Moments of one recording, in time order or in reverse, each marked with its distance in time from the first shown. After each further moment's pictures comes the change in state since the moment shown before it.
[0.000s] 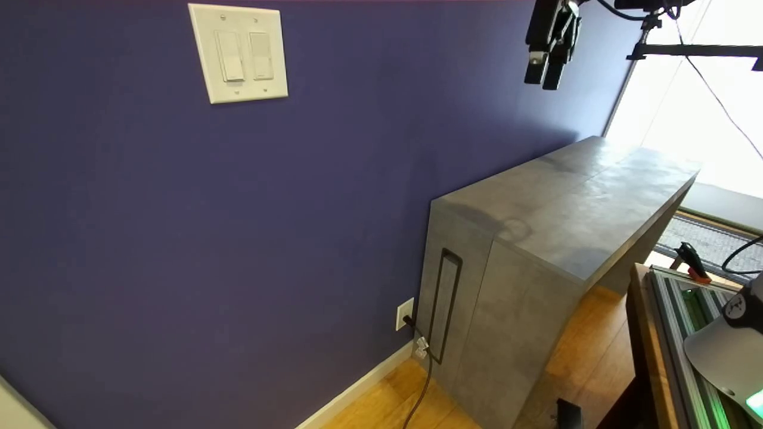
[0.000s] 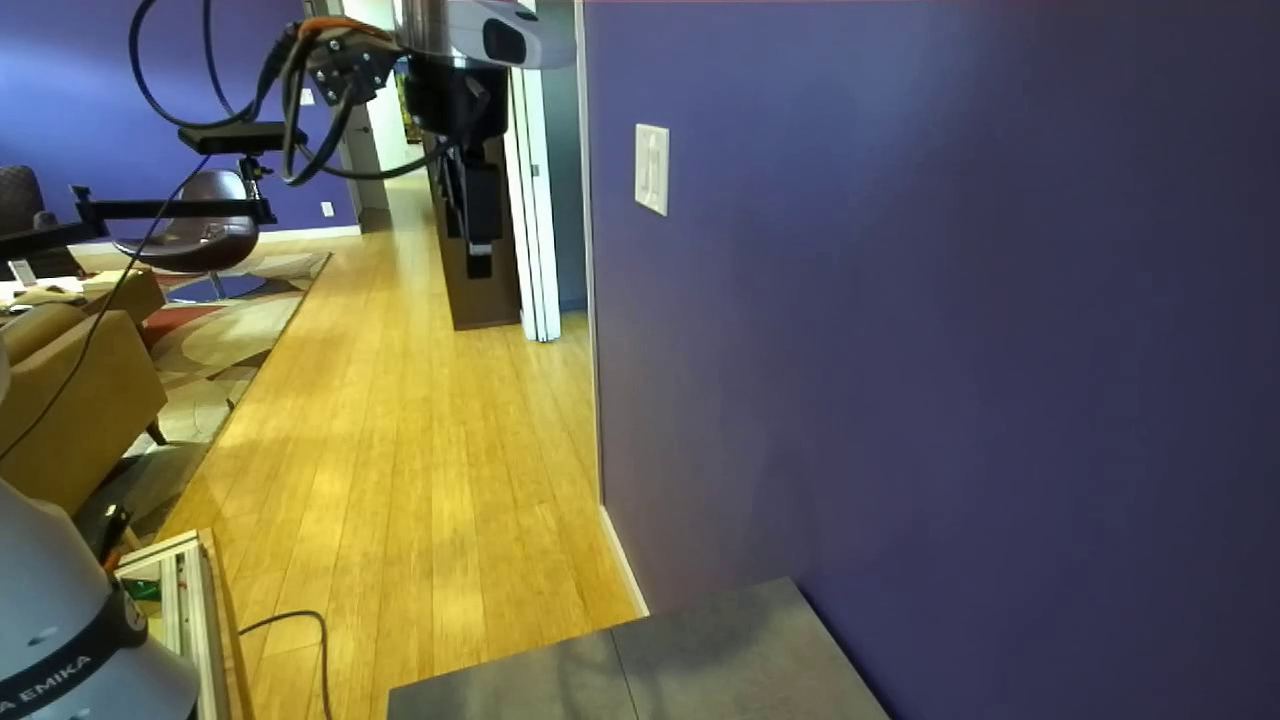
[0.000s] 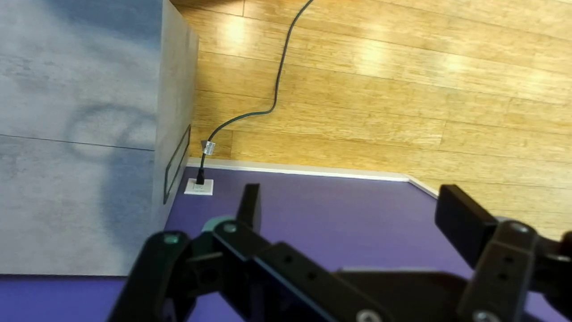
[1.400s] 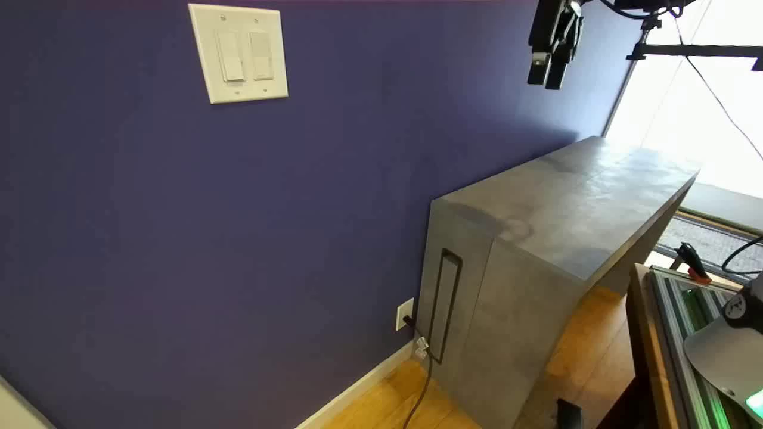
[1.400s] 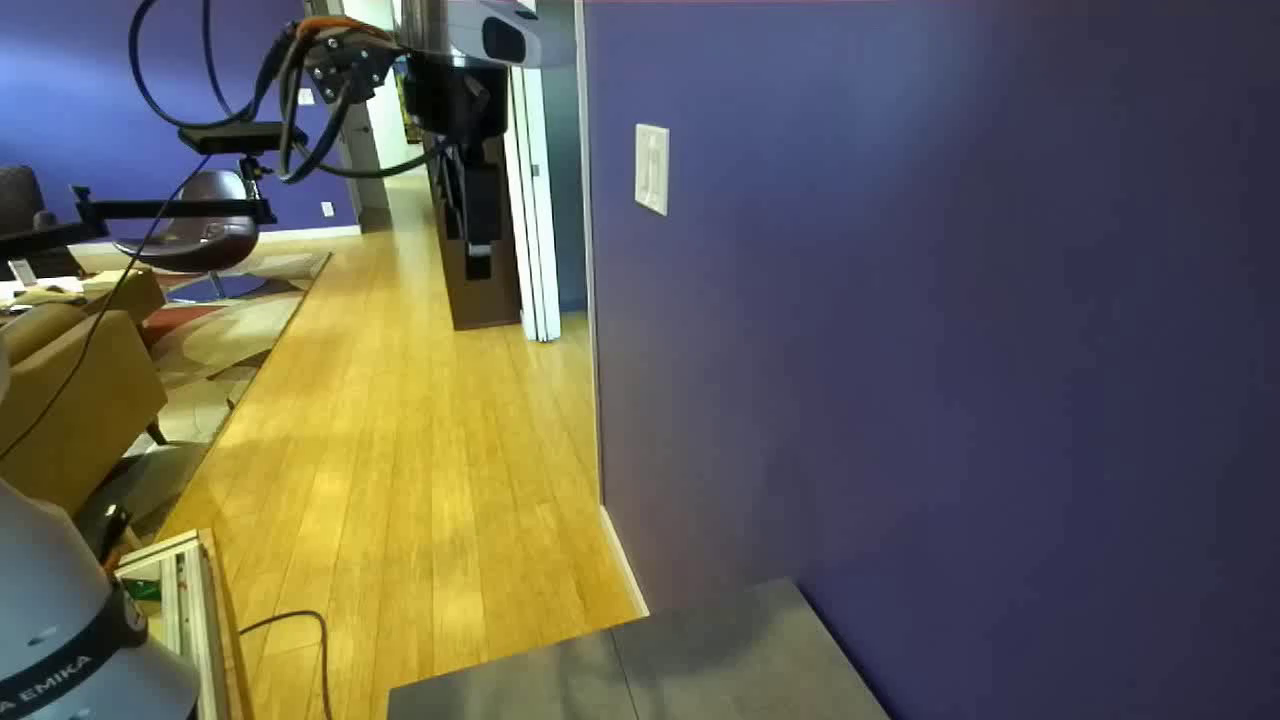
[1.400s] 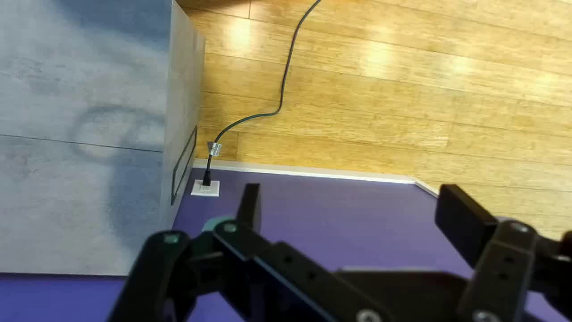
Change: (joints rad) arm -0.001 -0.004 -0.004 0.000 -0.020 -0.010 0.000
